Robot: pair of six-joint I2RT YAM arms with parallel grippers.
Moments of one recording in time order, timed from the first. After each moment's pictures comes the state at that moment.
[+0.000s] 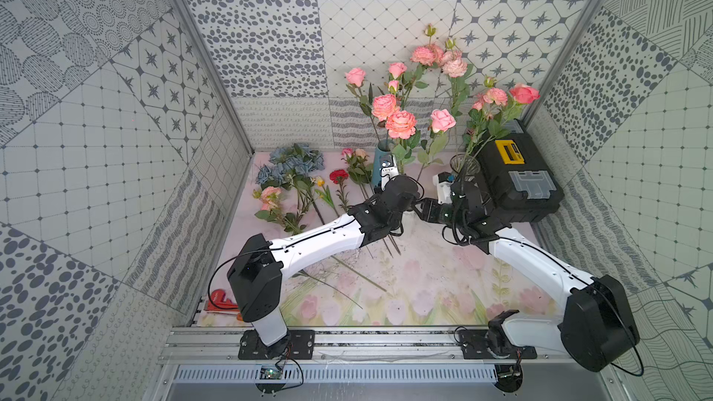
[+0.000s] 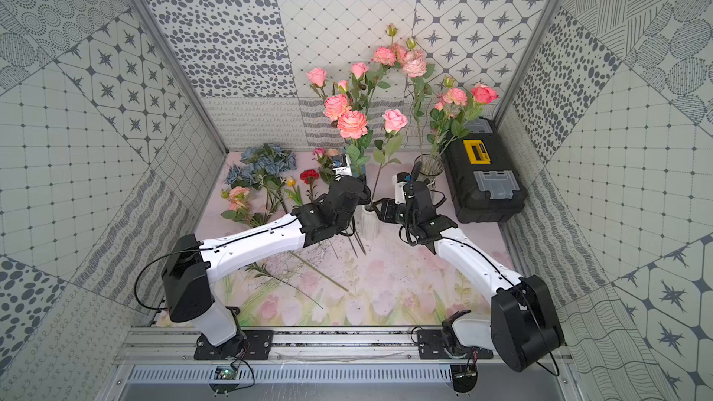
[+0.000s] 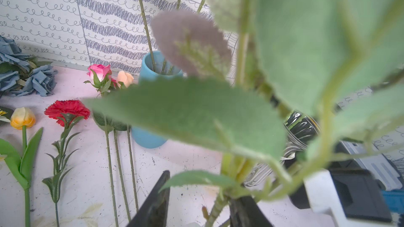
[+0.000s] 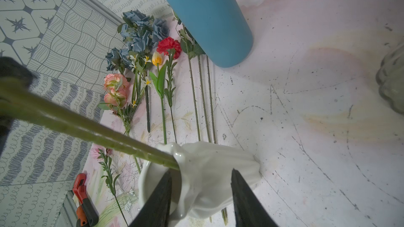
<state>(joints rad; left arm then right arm) -0.99 1.68 1.38 -0.07 -0.68 -0.59 0.42 1.30 0.85 -0.12 -0.26 0.54</state>
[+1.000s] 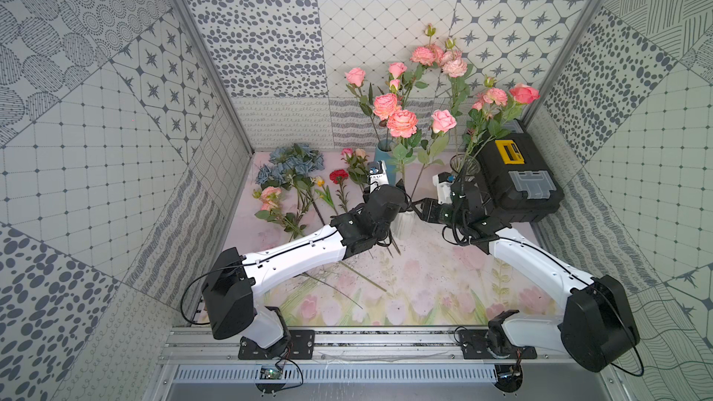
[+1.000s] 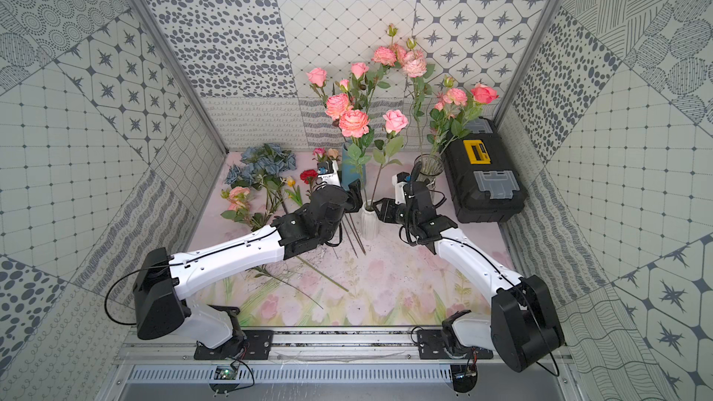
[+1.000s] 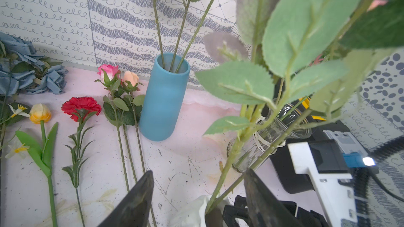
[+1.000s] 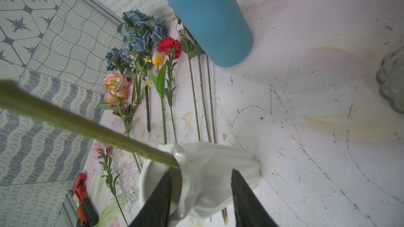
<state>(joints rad) -1.01 1.50 1.23 -0.06 -0.68 -0.59 0.42 1.29 0.85 -0.12 -0.26 0.54</state>
